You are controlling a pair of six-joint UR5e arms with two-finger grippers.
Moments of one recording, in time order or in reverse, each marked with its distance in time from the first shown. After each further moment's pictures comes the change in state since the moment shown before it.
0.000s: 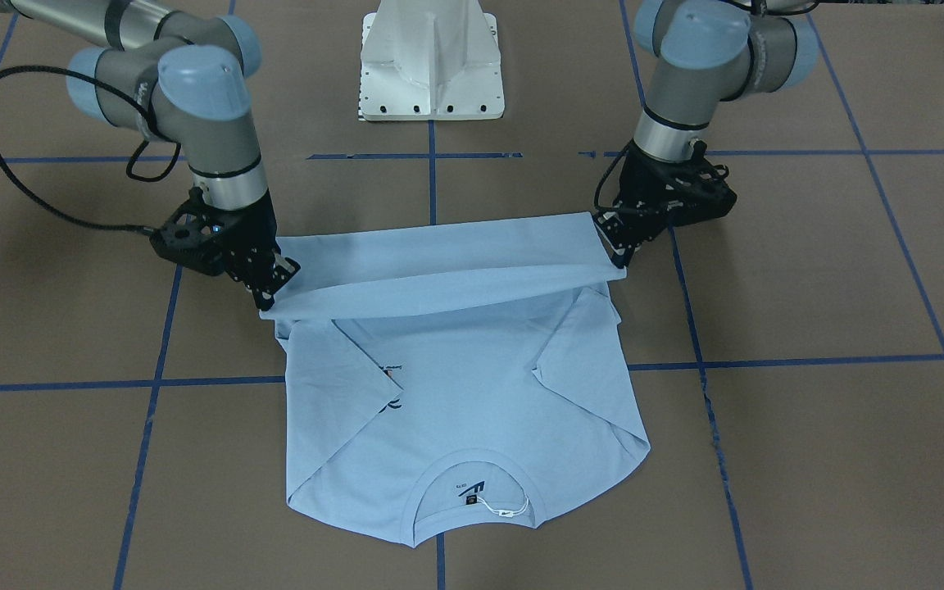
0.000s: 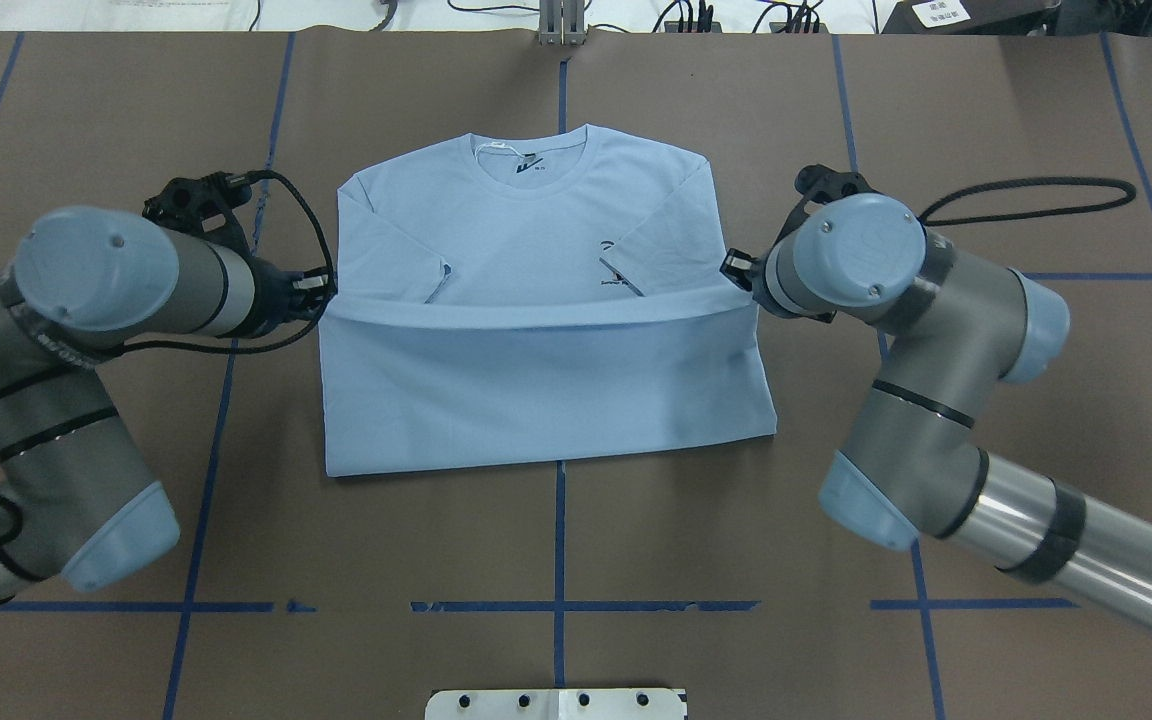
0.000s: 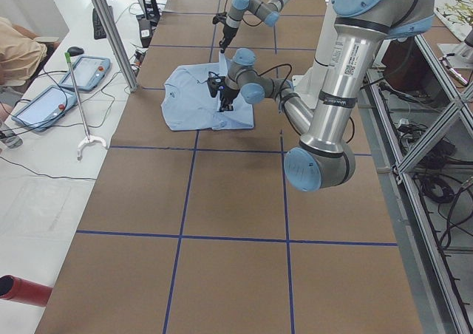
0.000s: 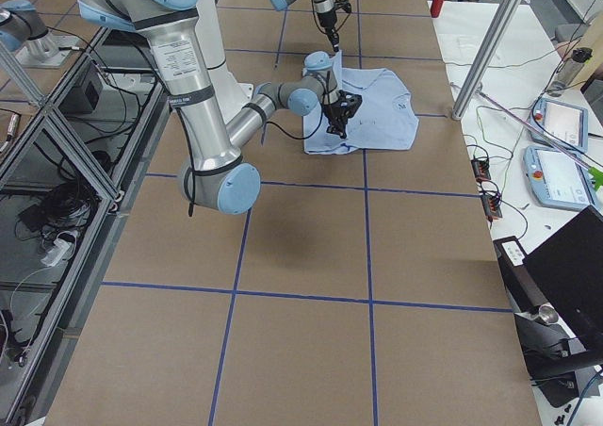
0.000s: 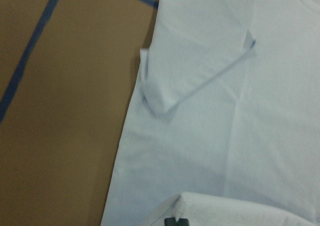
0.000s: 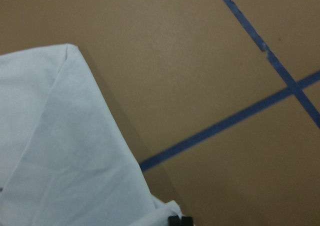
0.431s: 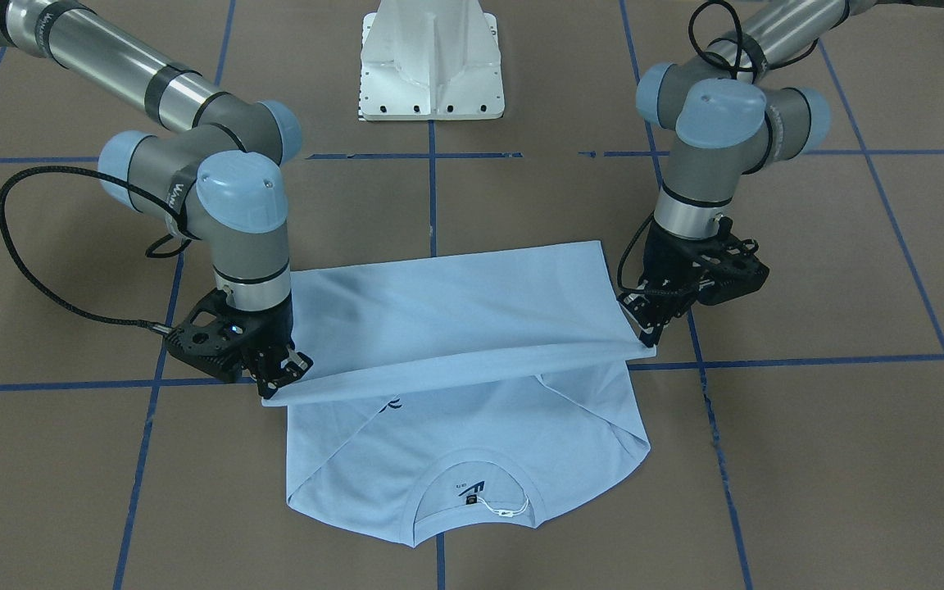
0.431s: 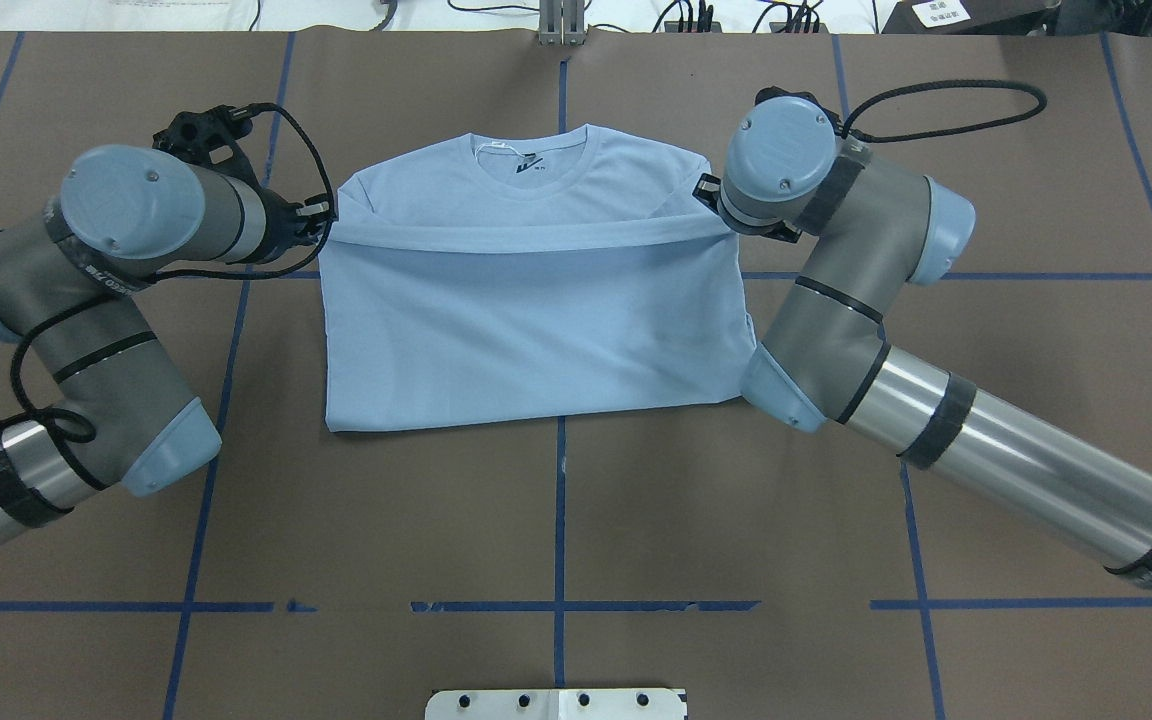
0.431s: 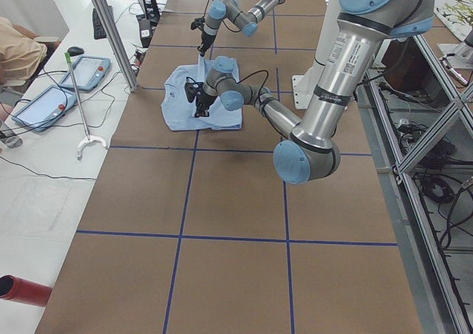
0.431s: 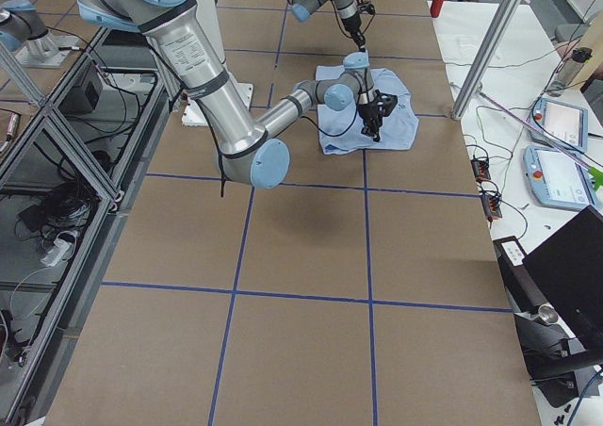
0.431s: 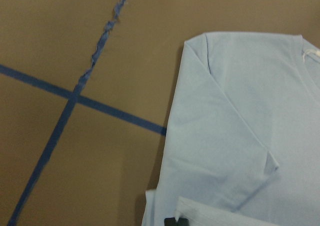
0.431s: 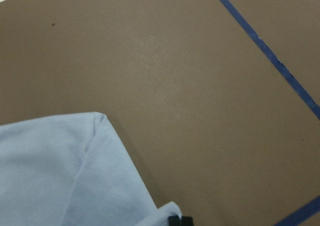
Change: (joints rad) left arm -0.067 -0.097 0.243 -0.174 0.067 0.018; right arm 0.079 0.211 -0.298 0.025 -0.004 -0.059
